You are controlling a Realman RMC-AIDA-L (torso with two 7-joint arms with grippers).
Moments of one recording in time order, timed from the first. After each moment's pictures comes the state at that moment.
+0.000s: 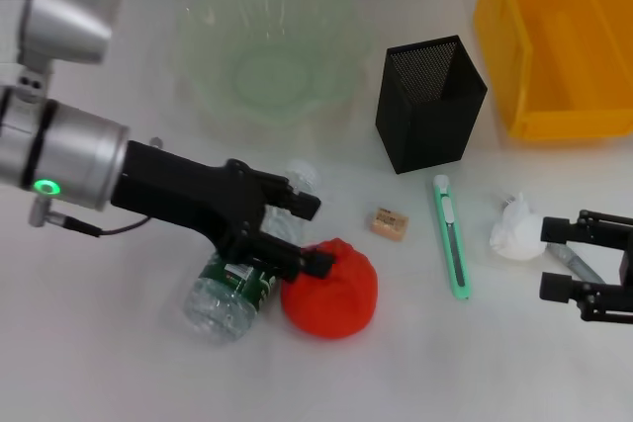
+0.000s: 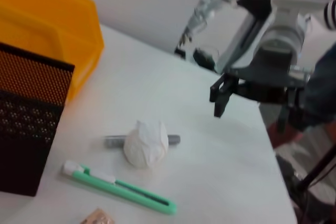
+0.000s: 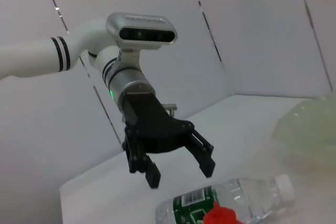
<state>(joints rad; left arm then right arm) -0.69 -2.08 0.91 0.78 2.15 1.77 -1.70 0.41 2.00 -0.21 -0.56 -2.36 -1.99 1.18</state>
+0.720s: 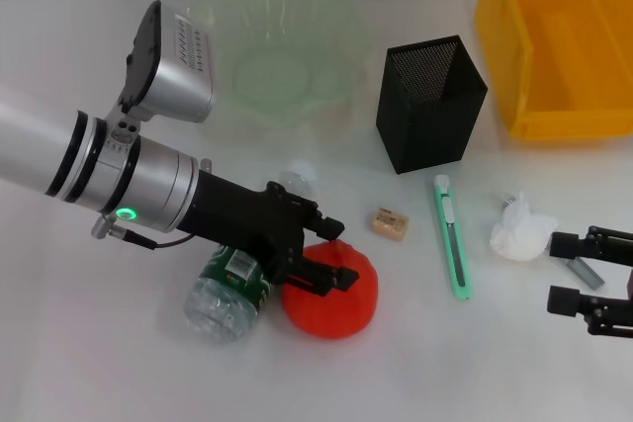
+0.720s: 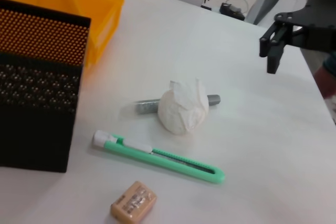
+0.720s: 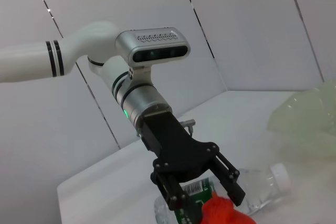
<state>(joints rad) -0.67 -2.08 1.24 0.72 2.03 1.46 -1.65 0.37 2.00 -0.22 -0.55 -2.36 -1.98 1.19</state>
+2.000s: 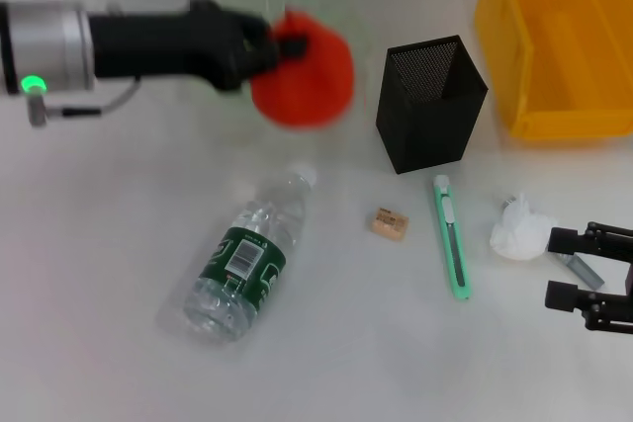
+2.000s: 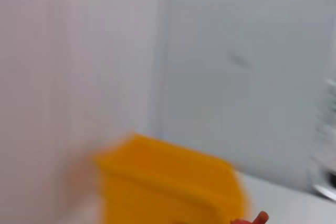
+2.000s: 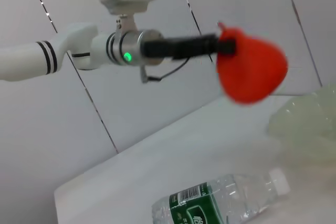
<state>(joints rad) -0.64 -2.06 0.84 0.84 1.86 1.53 -1.60 0.37 2.00 -0.21 -0.55 -2.35 -1.98 1.18</state>
